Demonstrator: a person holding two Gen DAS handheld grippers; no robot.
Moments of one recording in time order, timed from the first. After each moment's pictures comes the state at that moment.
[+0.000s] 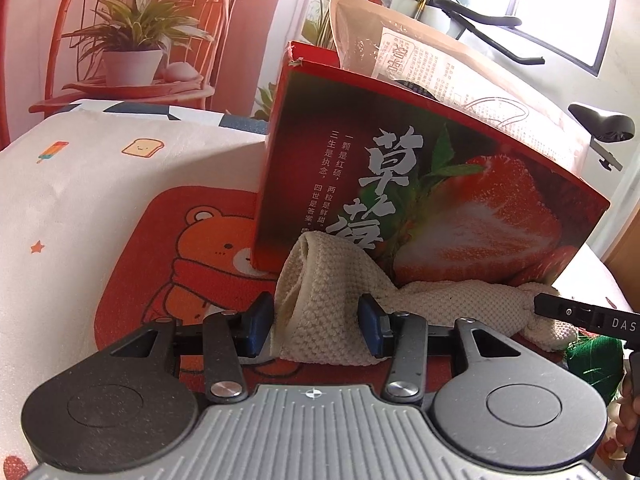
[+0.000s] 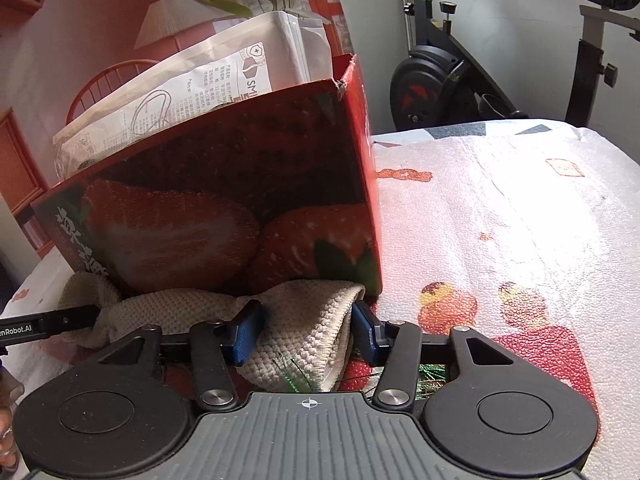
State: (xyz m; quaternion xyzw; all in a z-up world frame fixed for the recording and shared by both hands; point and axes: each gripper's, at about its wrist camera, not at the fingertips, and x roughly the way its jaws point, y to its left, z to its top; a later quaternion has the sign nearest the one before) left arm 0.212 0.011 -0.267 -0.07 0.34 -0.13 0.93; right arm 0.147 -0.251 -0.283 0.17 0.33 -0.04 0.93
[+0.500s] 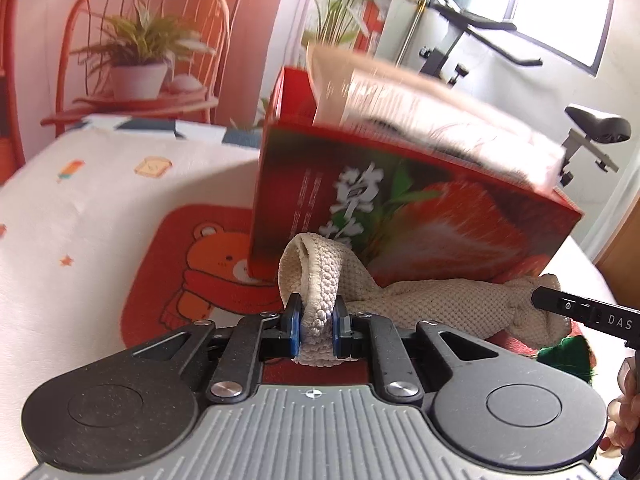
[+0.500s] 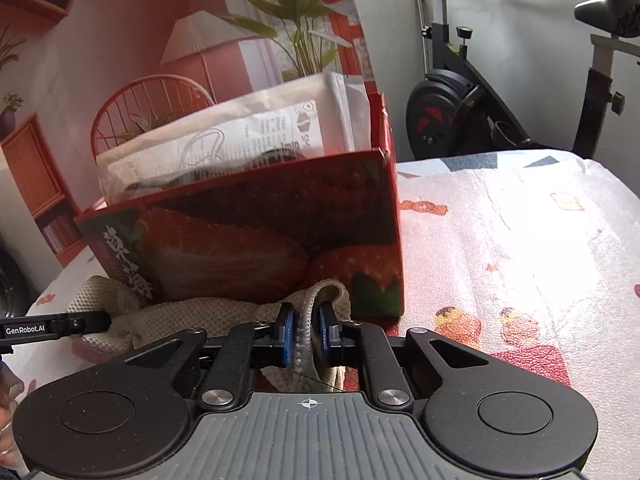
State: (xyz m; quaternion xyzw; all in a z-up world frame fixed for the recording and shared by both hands) left arm 0.180 0.006 -0.225 -0.06 0.33 -0.12 0.93; right arm 0.126 -0.236 -0.241 0.15 0.31 -0.02 0.94
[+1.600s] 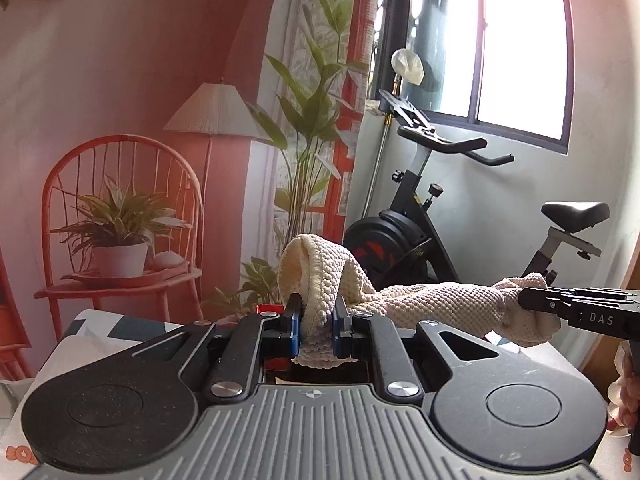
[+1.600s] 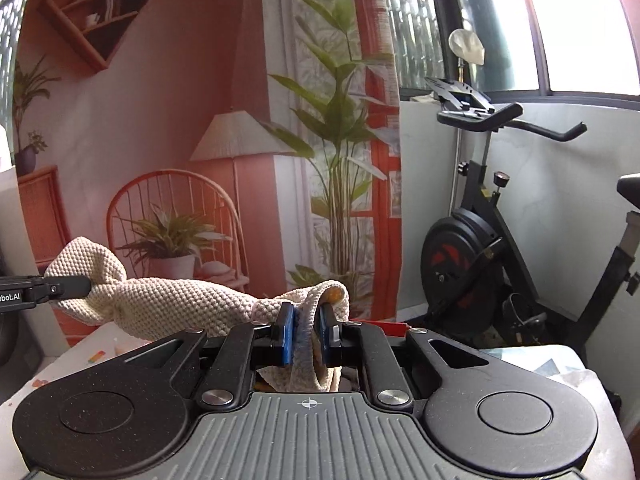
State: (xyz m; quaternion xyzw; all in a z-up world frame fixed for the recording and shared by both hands) left arm 0.247 -0.022 -0.078 -0.02 0.18 -0.13 0.97; right arm 0.228 -0.255 -0.086 0.06 0.21 -0.01 0.98
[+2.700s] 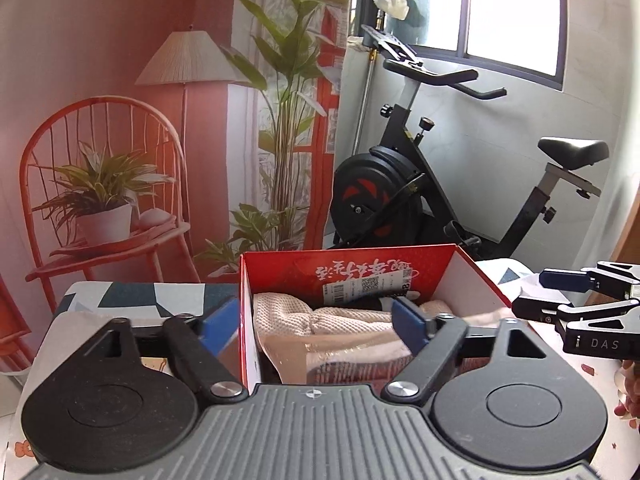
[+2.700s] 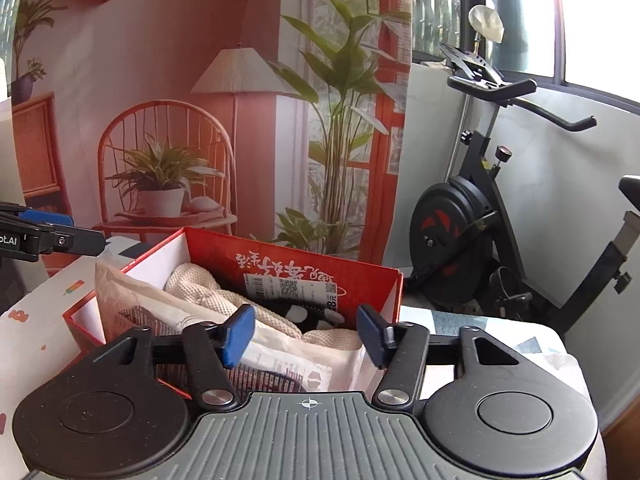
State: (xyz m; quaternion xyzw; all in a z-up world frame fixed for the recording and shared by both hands) left arm 0.257 -0.027 -0.092 0.03 0.26 -0.15 0.95; right arm 0.218 -0.235 -0.119 0.00 0.27 -0.02 0.96
